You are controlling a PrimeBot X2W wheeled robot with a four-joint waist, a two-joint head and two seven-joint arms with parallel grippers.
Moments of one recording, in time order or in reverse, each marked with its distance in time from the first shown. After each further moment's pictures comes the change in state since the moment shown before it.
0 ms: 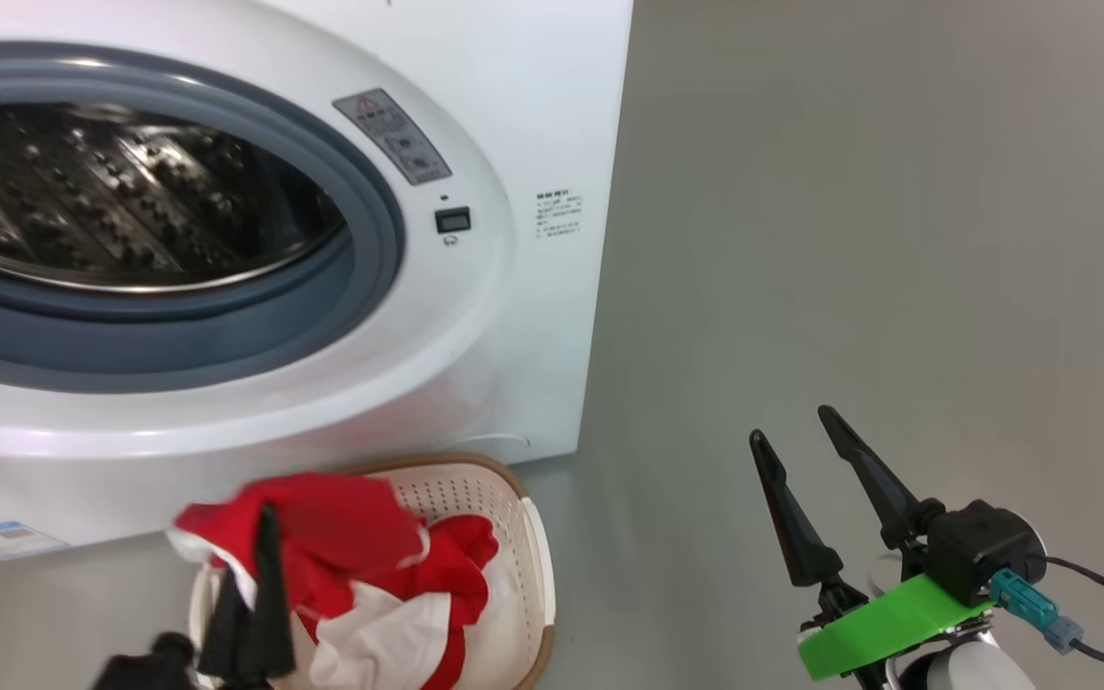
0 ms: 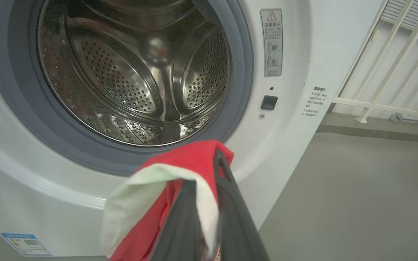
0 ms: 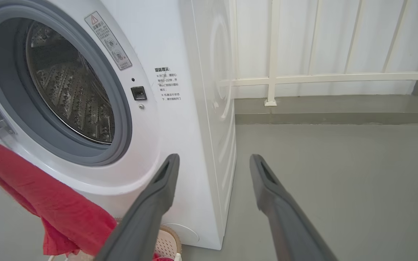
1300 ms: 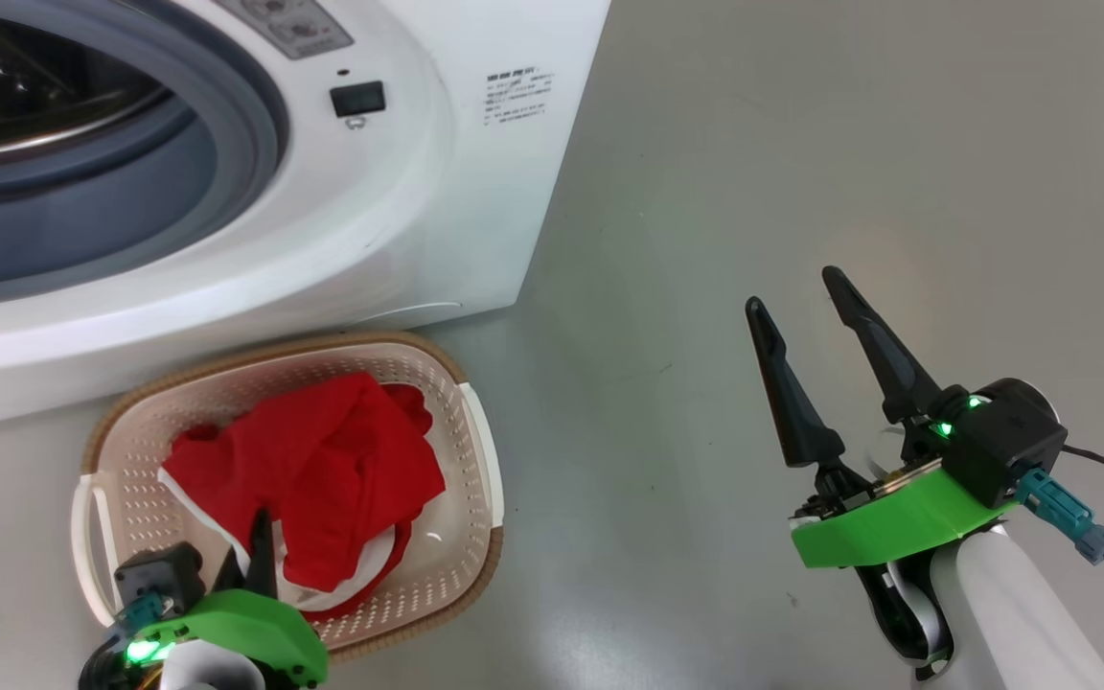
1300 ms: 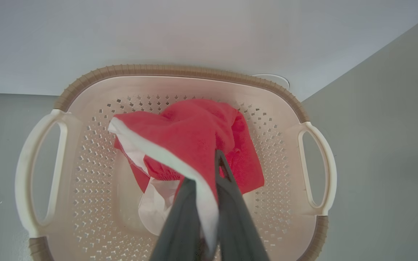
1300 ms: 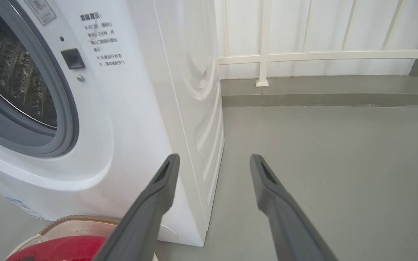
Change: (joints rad) left arm -0.381 -0.132 0.177 0.886 0.009 -0.292 -0.008; right arm -0.183 0.000 0.002 -0.053 0.007 0.000 0.000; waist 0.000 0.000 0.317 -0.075
